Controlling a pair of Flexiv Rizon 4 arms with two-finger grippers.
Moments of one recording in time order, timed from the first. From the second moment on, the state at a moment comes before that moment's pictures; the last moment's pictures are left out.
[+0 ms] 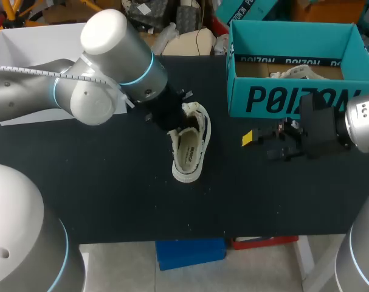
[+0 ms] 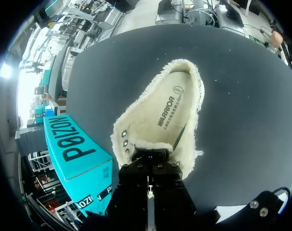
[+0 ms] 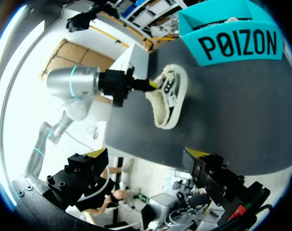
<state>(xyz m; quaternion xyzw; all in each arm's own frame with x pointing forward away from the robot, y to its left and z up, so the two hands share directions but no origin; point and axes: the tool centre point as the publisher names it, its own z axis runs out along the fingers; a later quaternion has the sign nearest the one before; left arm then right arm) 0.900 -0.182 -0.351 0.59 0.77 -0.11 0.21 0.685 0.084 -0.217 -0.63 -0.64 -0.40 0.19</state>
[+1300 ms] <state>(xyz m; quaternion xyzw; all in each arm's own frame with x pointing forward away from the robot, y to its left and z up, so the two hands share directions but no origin) 0.862 -0.126 -0.300 0.38 0.90 -0.19 0.08 0.685 0.084 -0.217 -0.63 -0.64 -0.40 0.19</state>
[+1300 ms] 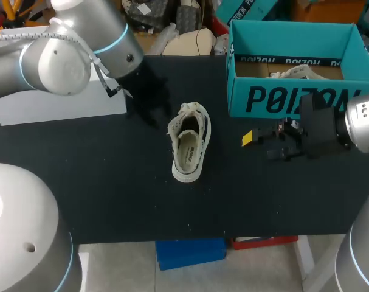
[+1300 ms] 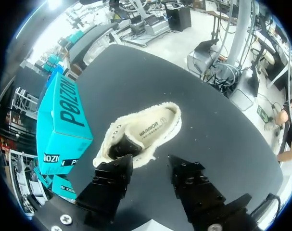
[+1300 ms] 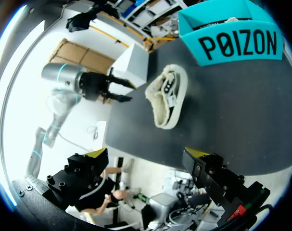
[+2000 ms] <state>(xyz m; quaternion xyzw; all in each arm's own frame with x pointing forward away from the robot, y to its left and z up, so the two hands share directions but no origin) 0.844 -0.121 -0.295 0.32 0.92 -0.22 0.06 0.685 0.084 -0.217 -0.63 -0.64 -0.40 0.19</state>
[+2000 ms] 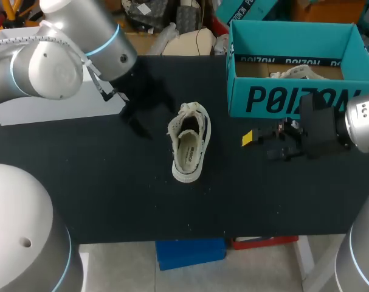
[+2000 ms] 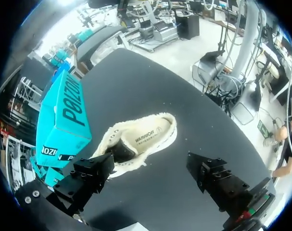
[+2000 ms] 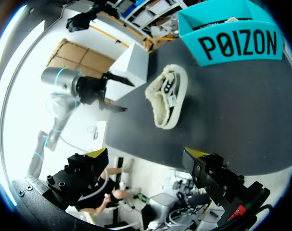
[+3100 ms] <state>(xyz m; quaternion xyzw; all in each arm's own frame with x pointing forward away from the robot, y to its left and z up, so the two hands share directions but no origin) 0.826 -0.047 -0.277 0.07 0.95 -0.30 0.08 0.685 0.084 -0.217 -0.63 -0.64 -0.40 0.19</state>
